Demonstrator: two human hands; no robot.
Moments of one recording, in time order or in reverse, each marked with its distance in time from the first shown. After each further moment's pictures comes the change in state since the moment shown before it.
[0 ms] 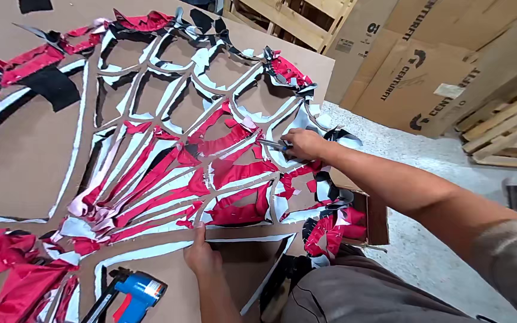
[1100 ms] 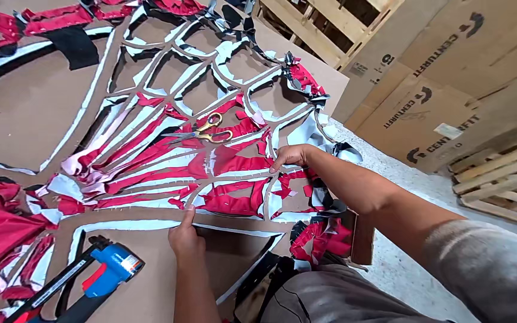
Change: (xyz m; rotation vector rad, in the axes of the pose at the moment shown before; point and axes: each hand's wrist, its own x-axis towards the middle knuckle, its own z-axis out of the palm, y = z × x) left_hand 0.010 -0.010 -0.009 -0.065 -0.005 -0.063; right_hand 0.032 -0.030 0.025 1.010 -0.689 0.148
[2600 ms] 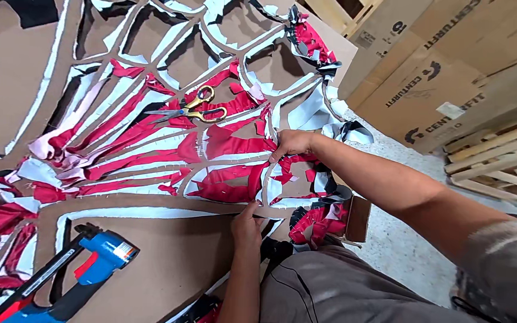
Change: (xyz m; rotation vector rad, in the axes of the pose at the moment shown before) left_hand -0.112 -0.056 0.055 0.050 -0.176 -0.478; right_hand -0.021 -0.009 0.025 -0.323 0.206 -0.035
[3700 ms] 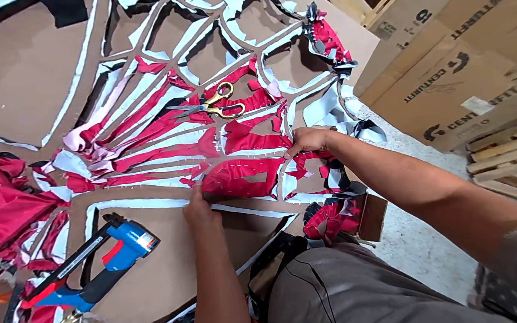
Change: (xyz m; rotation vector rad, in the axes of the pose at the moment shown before) left_hand 0.061 0.101 -0.061 -0.131 0.248 0.419; right_hand 0.017 0.016 0.008 0.152 -0.050 -0.024
